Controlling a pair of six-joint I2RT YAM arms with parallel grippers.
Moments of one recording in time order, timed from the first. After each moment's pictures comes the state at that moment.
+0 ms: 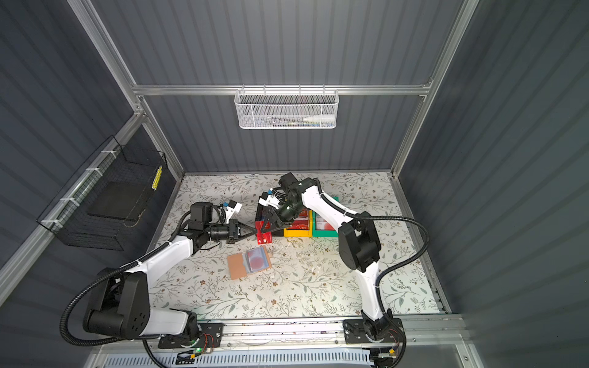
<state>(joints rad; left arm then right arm) -0.22 1.40 0.78 -0.10 1.08 -0.56 0.61 2.12 1.89 -1.07 -0.90 -0.02</state>
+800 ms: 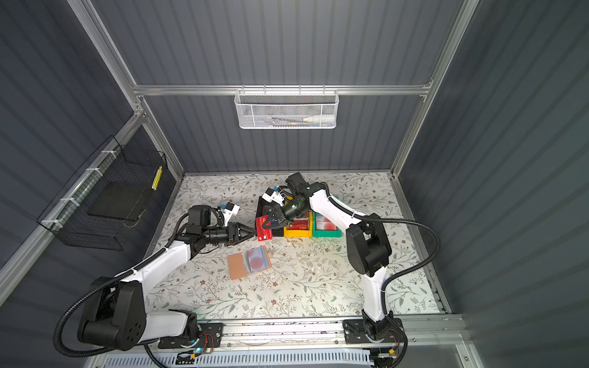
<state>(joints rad) -0.22 1.32 0.73 -0.09 0.98 -0.57 0.56 1.99 1.70 -0.78 -1.10 0.19</state>
